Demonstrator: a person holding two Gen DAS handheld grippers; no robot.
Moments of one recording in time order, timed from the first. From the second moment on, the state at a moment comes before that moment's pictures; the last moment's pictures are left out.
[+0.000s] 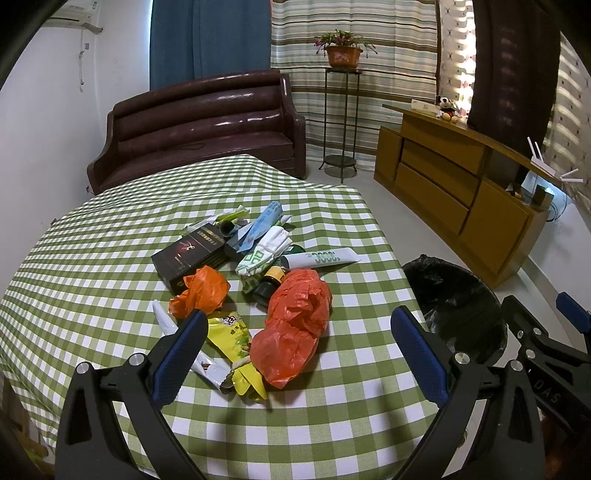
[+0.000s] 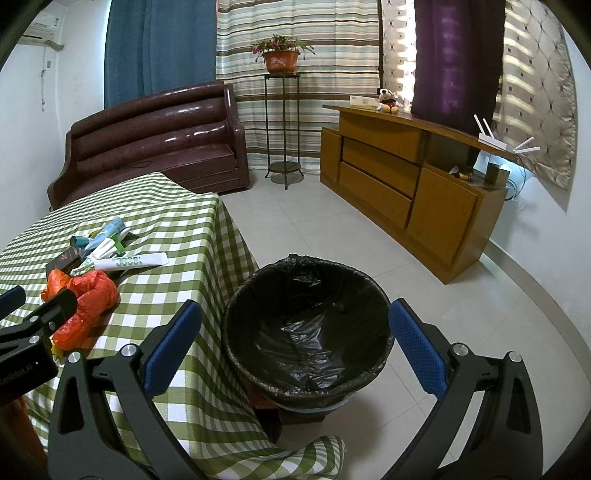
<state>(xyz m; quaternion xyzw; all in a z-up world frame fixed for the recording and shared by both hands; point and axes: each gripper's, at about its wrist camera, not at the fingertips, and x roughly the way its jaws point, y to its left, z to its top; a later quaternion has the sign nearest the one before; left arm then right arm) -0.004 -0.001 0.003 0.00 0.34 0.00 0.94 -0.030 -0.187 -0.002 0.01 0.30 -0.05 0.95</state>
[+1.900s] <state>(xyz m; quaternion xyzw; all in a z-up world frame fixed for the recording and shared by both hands) -0.004 -0.002 0.001 0.00 0.34 0.00 0.94 -0.030 -0.187 -0.002 0.01 0.30 -0.05 0.95</state>
